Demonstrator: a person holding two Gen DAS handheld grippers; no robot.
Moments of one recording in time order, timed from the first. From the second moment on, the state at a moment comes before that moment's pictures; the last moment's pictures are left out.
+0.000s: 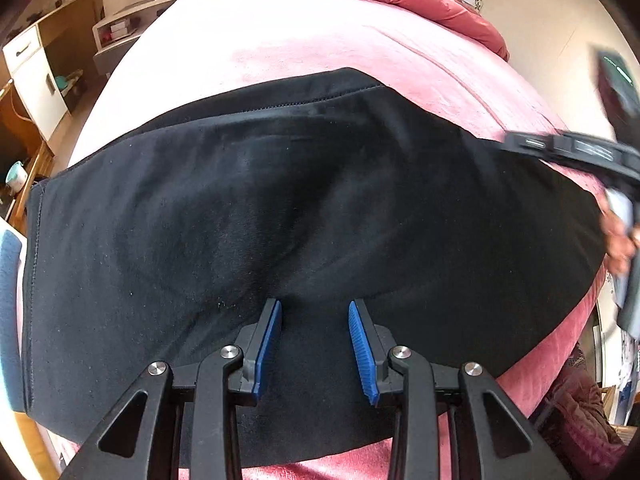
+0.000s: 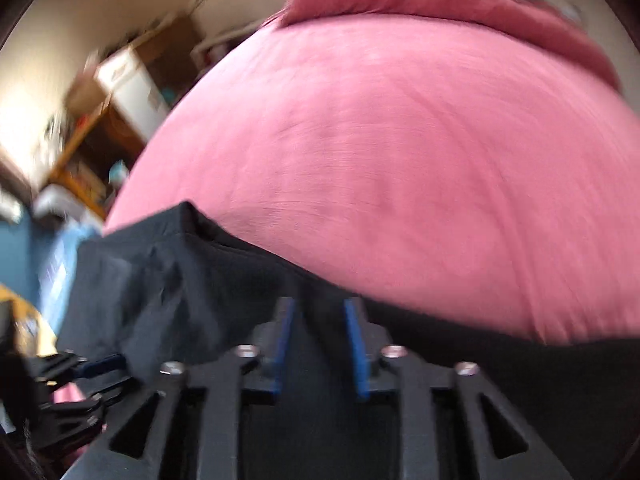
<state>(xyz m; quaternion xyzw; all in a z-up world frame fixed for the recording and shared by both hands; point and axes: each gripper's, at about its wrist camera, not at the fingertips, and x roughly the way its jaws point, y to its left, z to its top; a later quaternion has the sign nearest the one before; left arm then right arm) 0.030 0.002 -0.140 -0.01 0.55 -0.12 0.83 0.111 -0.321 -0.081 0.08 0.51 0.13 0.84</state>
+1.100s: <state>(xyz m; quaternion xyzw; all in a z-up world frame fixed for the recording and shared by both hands) 0.038 -0.014 -0.151 -0.01 0.57 -0.09 0.82 -0.070 -0.677 -0.091 0.47 0.30 -0.13 0.82</state>
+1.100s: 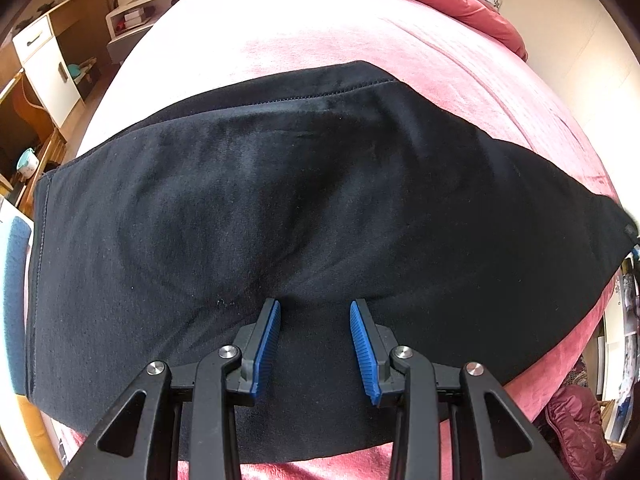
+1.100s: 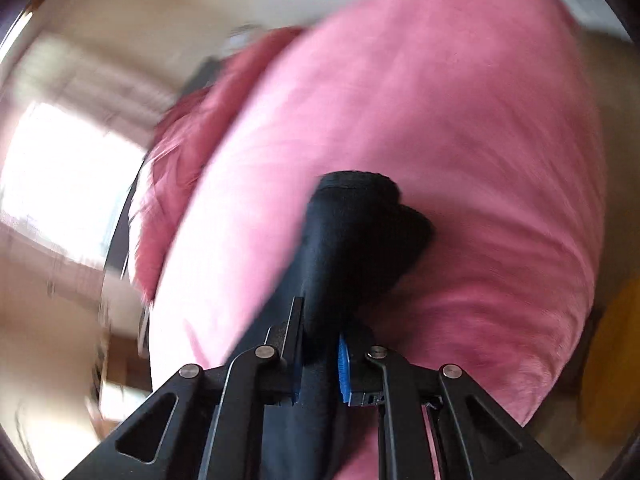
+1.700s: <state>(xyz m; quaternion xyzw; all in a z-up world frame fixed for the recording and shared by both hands) 0.054 0.000 -0.110 -0.18 0.56 -0.22 0.78 0.012 -0.360 -0.047 0.13 0.49 0.16 0.85</state>
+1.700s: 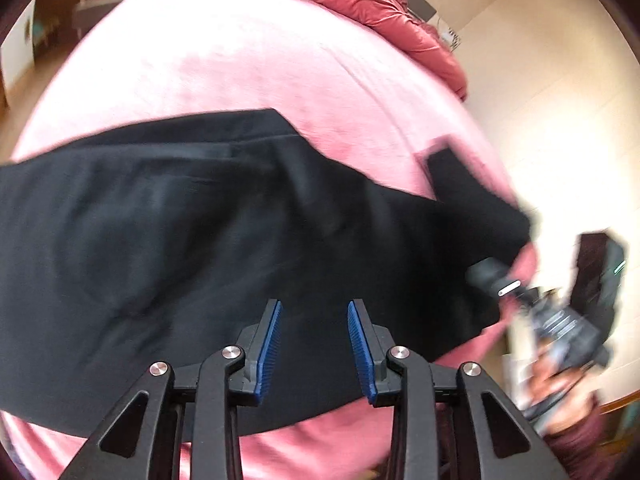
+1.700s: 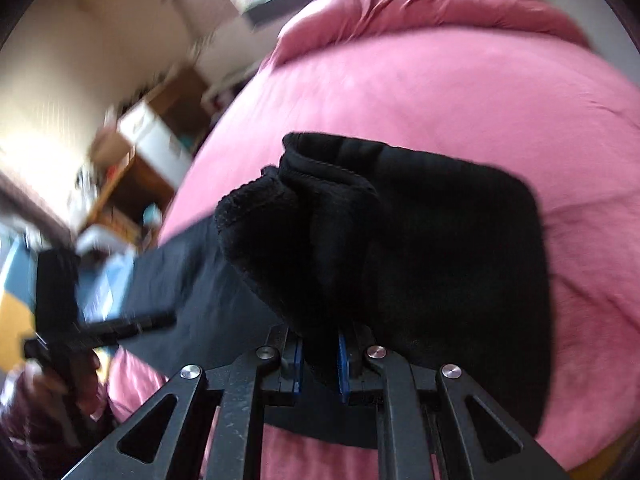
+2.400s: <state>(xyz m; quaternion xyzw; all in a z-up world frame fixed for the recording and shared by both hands) 0.109 -0.054 -0.145 -0.31 0.64 -0.25 0.65 -0.022 -0.269 -0.096 -0.09 0.49 0.20 0.84</state>
